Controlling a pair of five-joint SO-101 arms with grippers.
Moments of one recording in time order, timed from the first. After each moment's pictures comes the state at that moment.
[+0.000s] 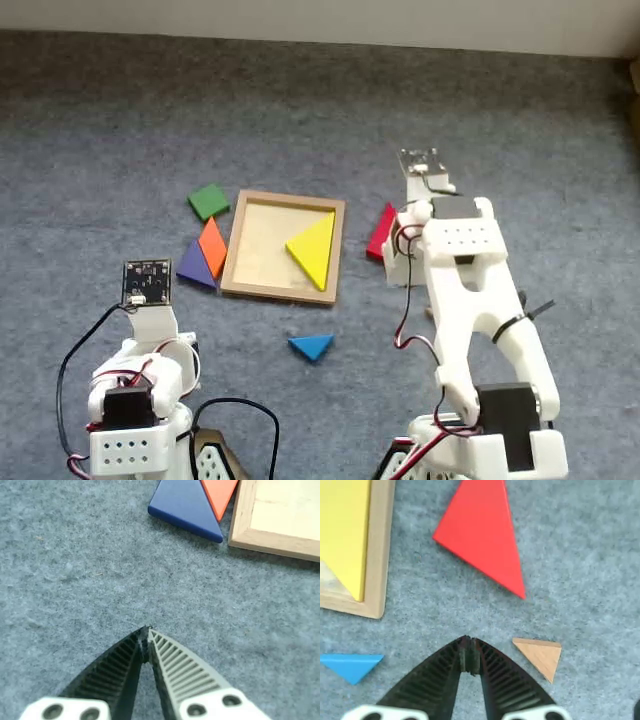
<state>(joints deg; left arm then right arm) -12.0 -102.5 96.0 76.1 5.8 -10.5 -9.8 27.2 71.6 5.4</state>
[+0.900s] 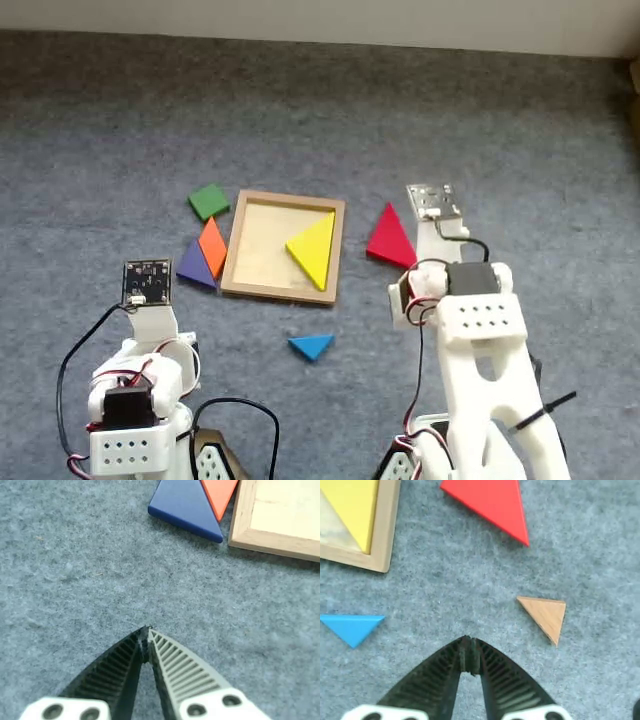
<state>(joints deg) -12.0 -102.5 96.0 76.1 5.8 -10.5 -37.4 48.7 71.6 5.4</state>
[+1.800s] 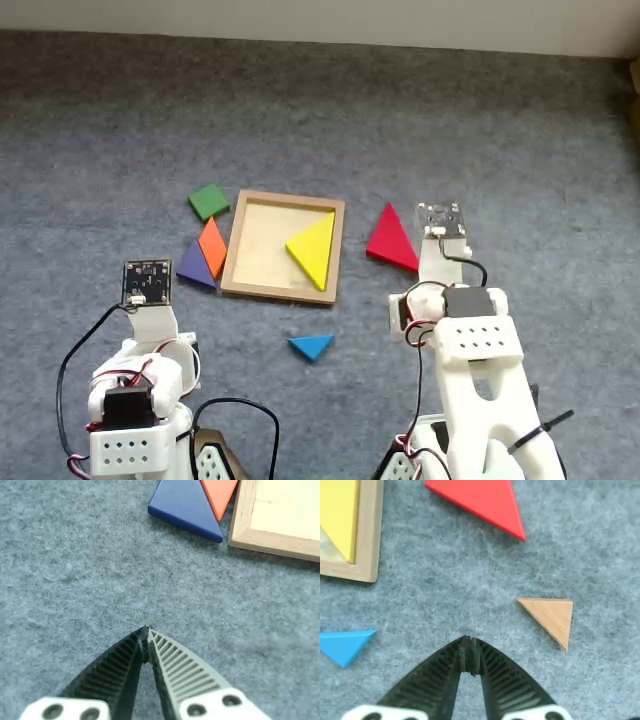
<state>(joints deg) -12.0 -102.5 96.0 76.1 5.8 -10.2 -41.8 59.0 62.5 0.8</state>
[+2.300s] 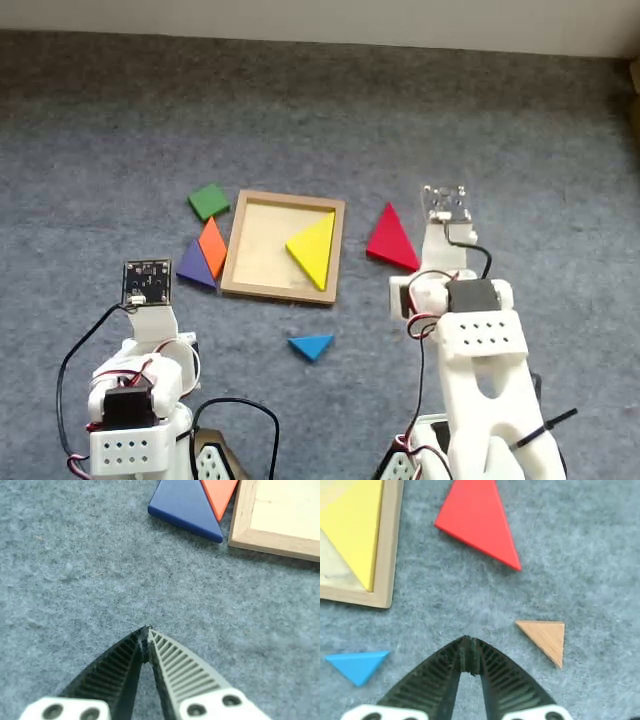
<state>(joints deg) -12.0 -102.5 96.0 76.1 5.8 -10.2 -41.8 53.5 62.2 -1.1</state>
